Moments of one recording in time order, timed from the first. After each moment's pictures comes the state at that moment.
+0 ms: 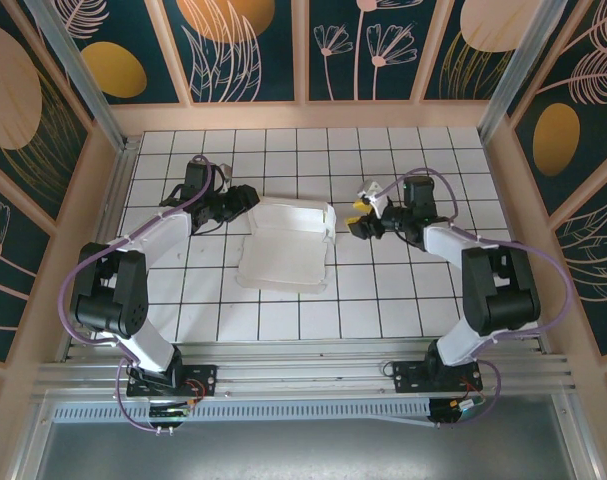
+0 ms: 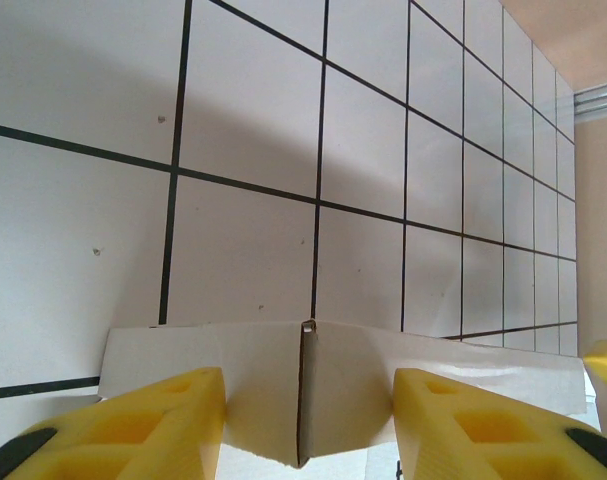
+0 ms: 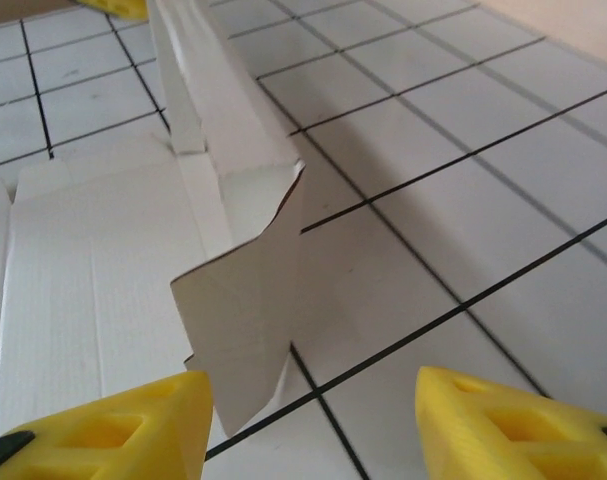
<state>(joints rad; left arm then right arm) -0.24 1.65 1.07 -0.18 0.43 -0.72 0.20 1.62 0.83 0.12 -0.81 -0.51</state>
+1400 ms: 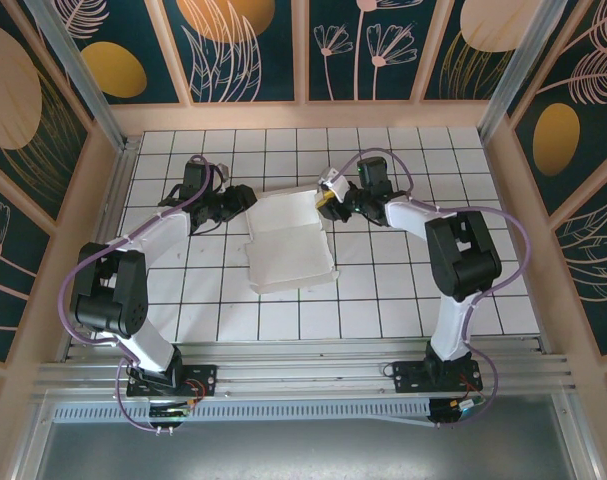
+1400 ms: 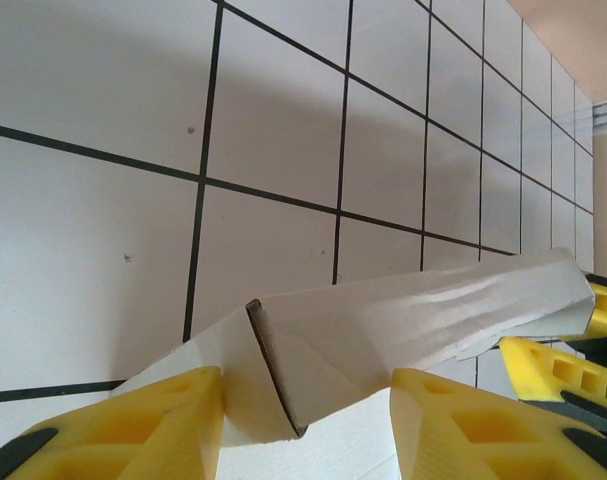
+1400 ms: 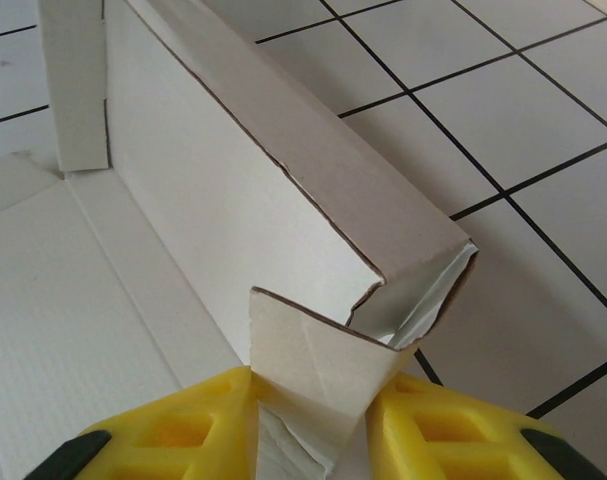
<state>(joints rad) -0.24 1.65 1.07 -0.19 0.41 -0.71 0.39 1.91 1.19 0.01 -0.60 -0.50</state>
